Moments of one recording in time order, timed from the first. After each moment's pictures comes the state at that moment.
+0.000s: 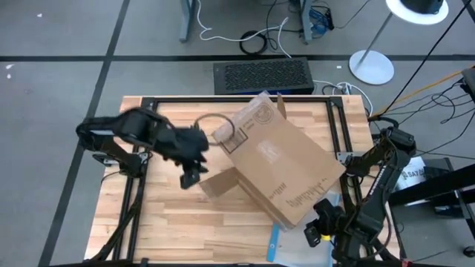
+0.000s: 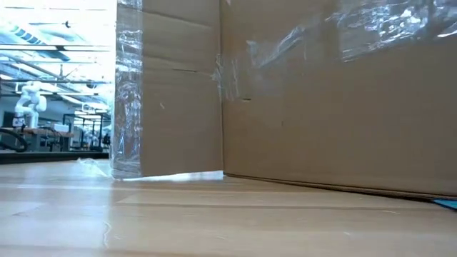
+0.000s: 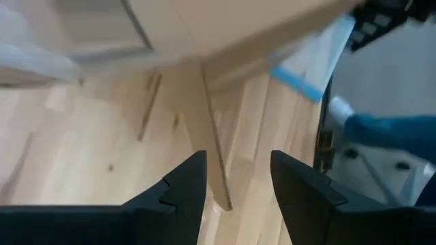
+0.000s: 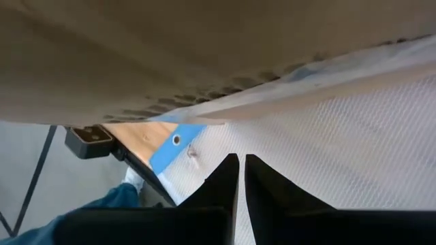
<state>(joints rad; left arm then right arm) -0.25 1.54 2.00 -1.43 -0.02 -0.53 1.05 1.54 1.20 -0.99 0.49 2.13</state>
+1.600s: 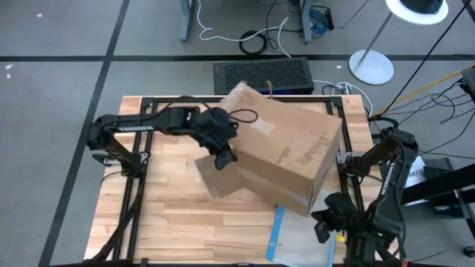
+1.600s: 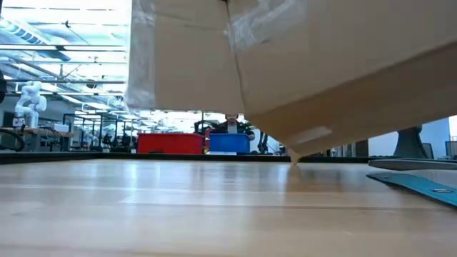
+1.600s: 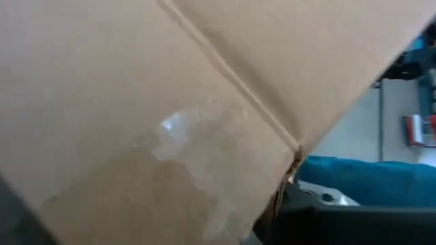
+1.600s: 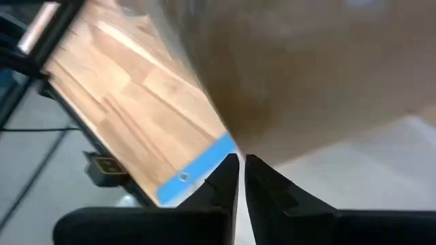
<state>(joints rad) 0.07 1.54 1.60 -0.85 0.37 -0.49 1.13 1.54 1.39 -1.35 0.68 2.18</state>
